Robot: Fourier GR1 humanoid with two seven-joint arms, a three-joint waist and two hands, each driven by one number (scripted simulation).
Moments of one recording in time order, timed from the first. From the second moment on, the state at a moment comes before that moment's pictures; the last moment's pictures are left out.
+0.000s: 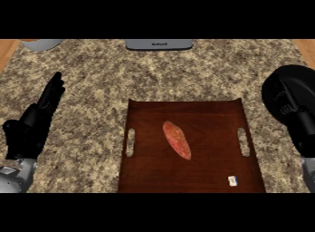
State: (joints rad) left arm -0.17 0.55 -0.31 -1.68 0.18 0.38 0.19; right arm -0.14 -0.54 0.20 -1.52 -0.22 -0.15 -0.12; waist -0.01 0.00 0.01
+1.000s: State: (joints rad) left arm 0.01 0.56 -0.16 -1.50 0.19 0.29 0.08; right arm -0.10 -0.52 0.42 -1.62 0.26 -0.32 0.05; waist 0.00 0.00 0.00
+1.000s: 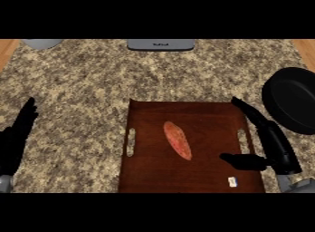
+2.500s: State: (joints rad) left arm 0.01 0.49 -0.09 -1.50 0.12 0.22 0.09; right arm -0.72 -0.21 0.56 -1.27 0.22 0.53 0.85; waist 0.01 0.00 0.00
